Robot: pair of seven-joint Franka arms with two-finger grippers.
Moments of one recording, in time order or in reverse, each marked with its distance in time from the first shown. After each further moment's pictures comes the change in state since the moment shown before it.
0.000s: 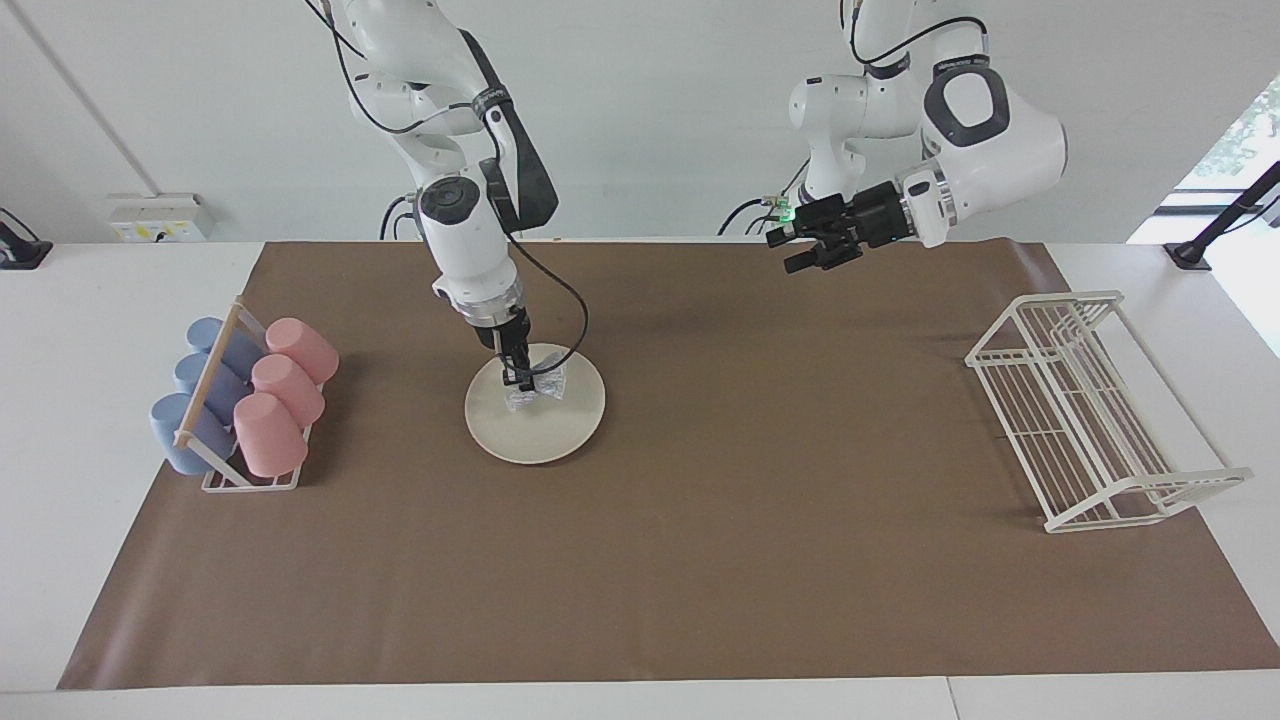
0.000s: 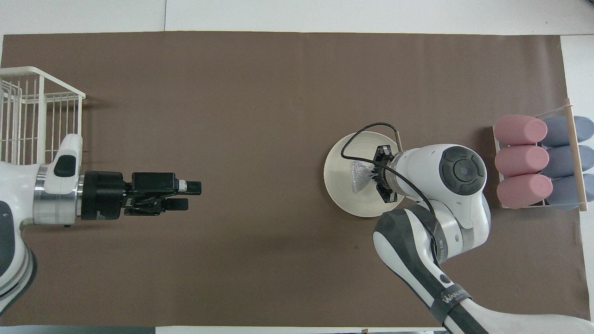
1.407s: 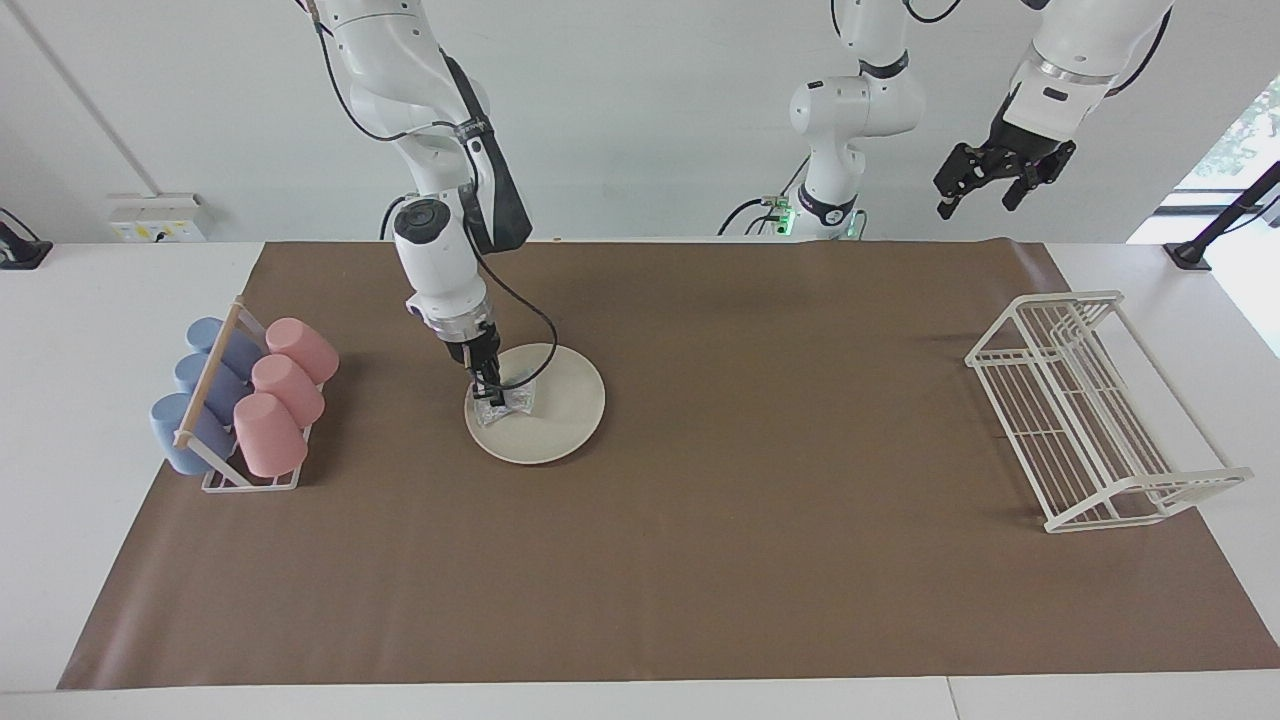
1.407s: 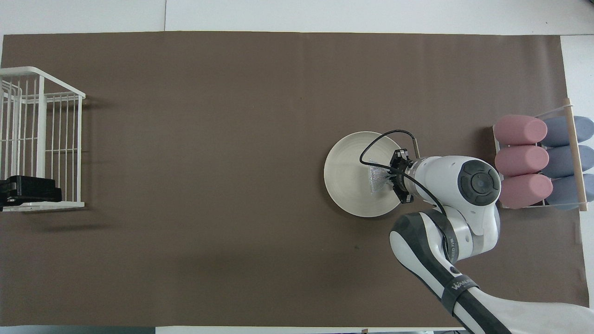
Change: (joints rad) left arm 0.083 0.002 -0.057 0.393 1.002 -0.256 -0.170; right arm -0.085 0.019 0.003 -0.109 -0.022 0.172 -0.078
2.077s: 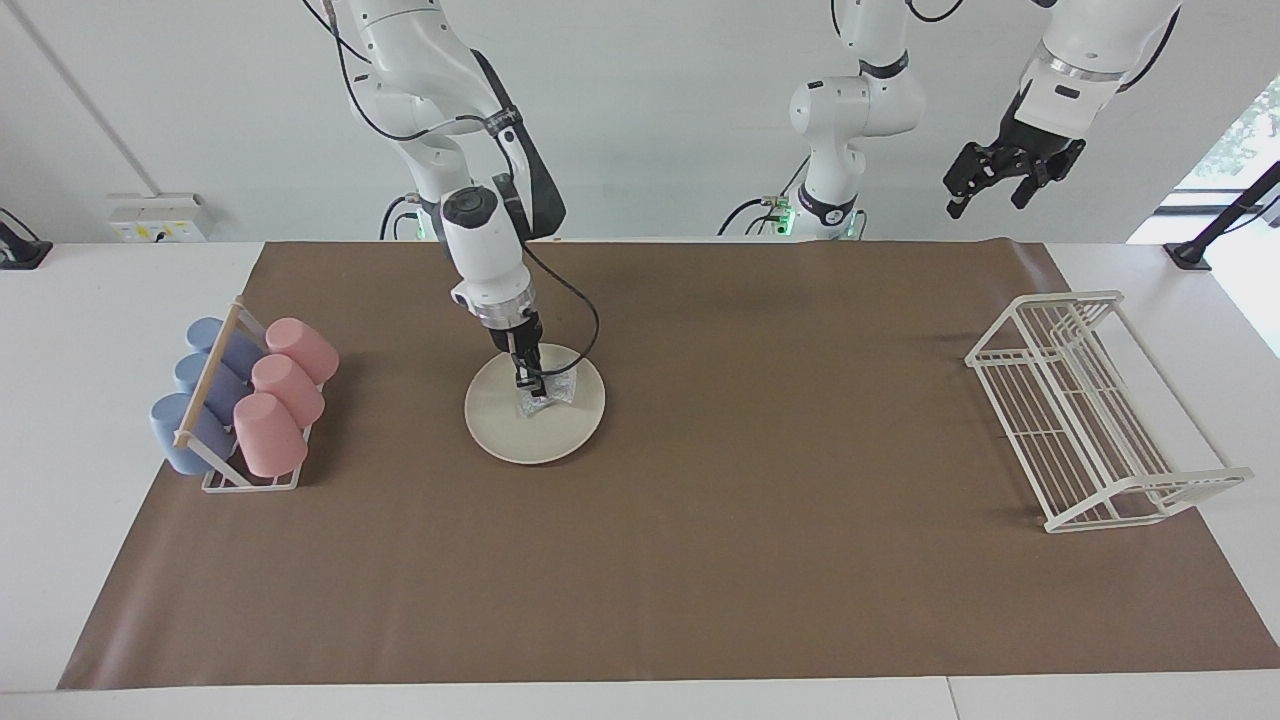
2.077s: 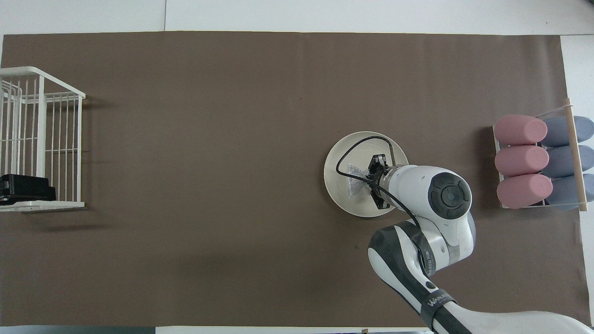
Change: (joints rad) left arm 0.001 0.000 0.022 0.004 0.004 0.000 -0.006; right arm 0.141 0.002 0.006 -0.003 0.000 0.045 0.169
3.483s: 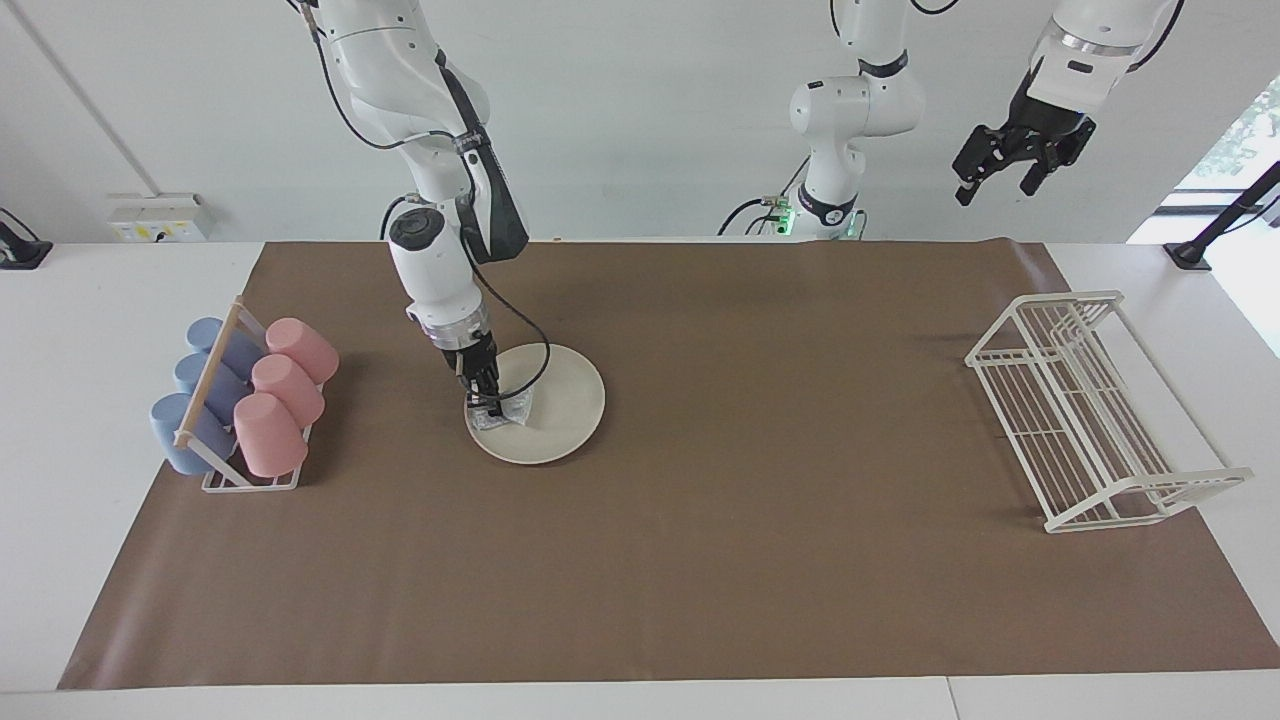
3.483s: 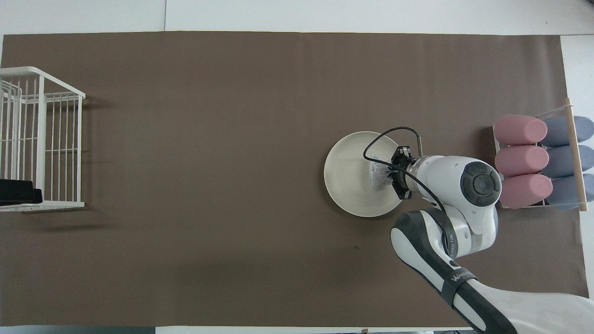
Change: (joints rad) left arm 0.000 -0.030 0.004 0.008 0.000 -0.005 0.000; right arm -0.157 0.035 -0.005 -0.005 0.000 0.038 -0.112
